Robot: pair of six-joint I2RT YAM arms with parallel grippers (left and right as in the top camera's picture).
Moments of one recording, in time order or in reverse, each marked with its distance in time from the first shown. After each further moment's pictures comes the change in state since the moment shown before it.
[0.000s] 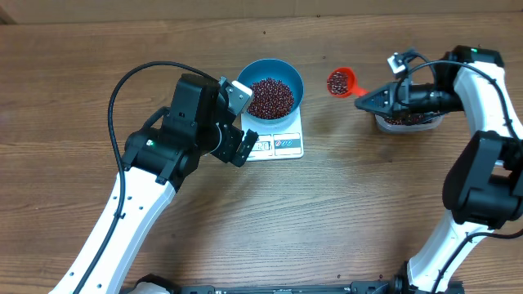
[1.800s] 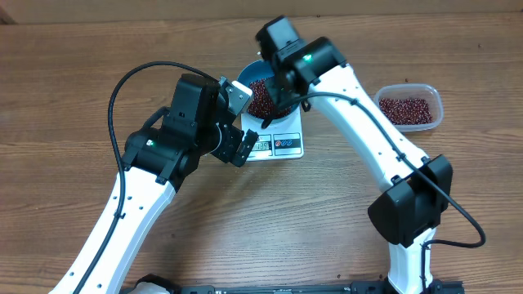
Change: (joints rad) left arm 0.000 0.000 0.000 0.000 0.000 0.000; right arm 0.777 0.000 0.362 0.340 1.464 0.677
